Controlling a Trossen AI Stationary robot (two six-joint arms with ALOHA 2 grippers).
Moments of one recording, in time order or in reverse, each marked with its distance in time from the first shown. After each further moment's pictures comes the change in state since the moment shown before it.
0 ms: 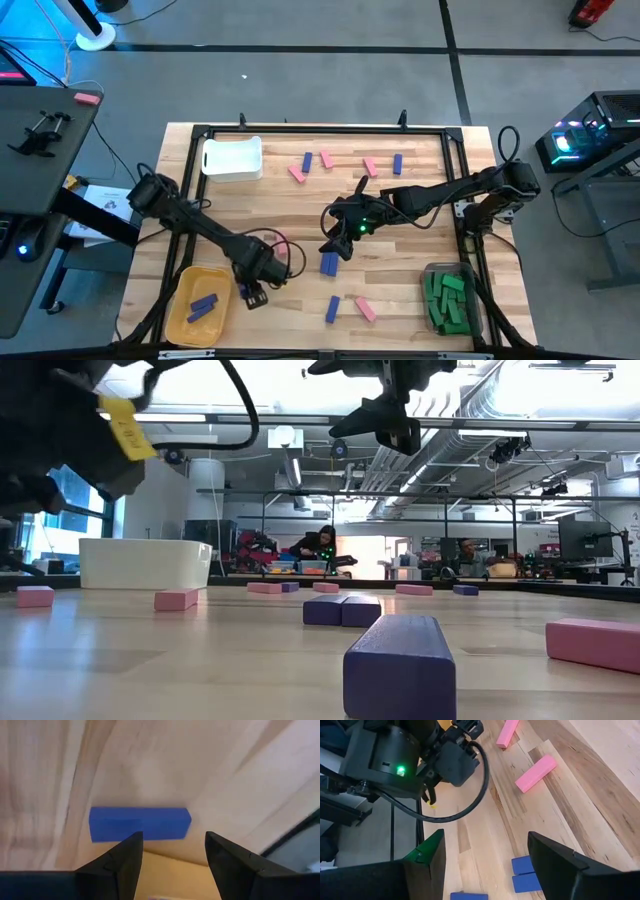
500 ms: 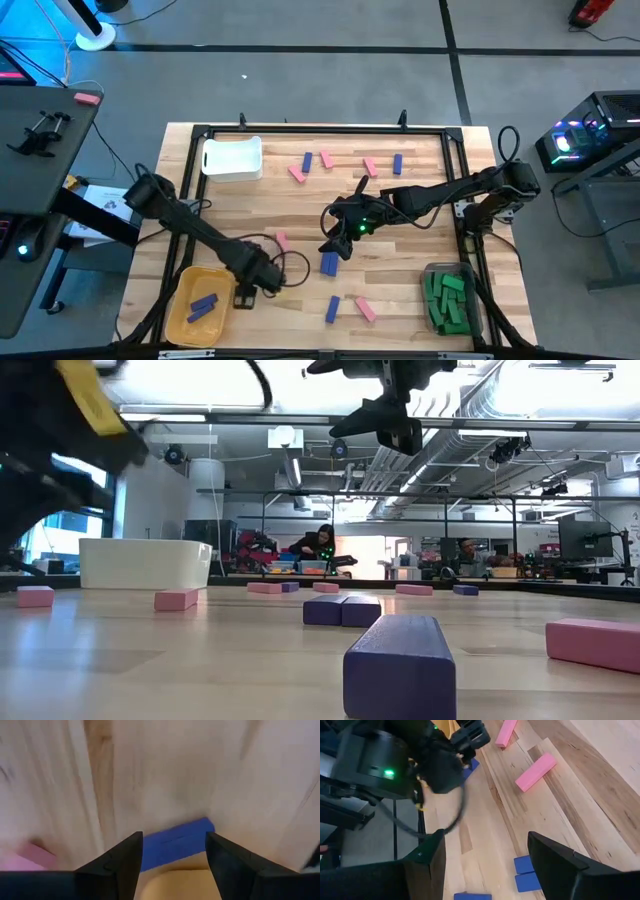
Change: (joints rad) left arm -0.041 -0.014 0.002 0.001 -0.165 0.363; right arm 0.002 0.000 0.000 0.001 0.000 0.032
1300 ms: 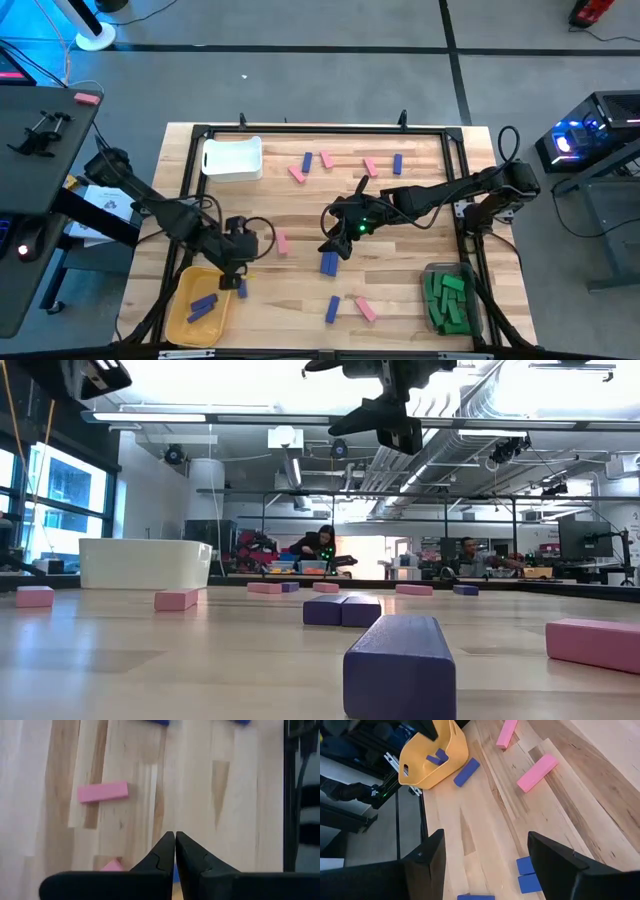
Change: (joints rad) left arm -0.047 -0.487 -0.024 -0.008 -0.413 -0.090; right arm 0.000 0.000 0.000 0.008 0.000 0.021
